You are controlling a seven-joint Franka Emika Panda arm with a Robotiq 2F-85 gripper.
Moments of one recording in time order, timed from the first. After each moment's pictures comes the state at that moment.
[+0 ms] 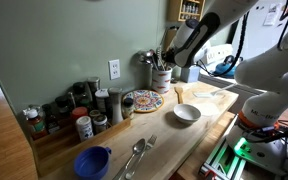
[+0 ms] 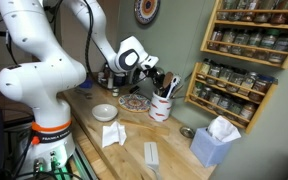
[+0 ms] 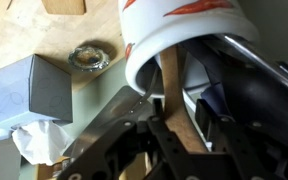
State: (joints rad) arm -1.15 -0.52 1.14 -2.74 0.11 3.21 0.80
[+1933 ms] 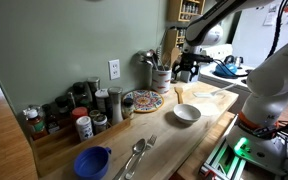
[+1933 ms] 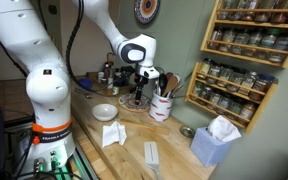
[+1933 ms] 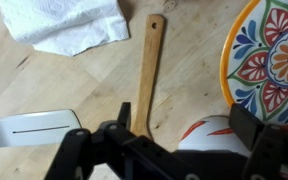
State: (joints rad) arm -0.25 -0.42 0.10 -2.75 0.13 2.40 0.53
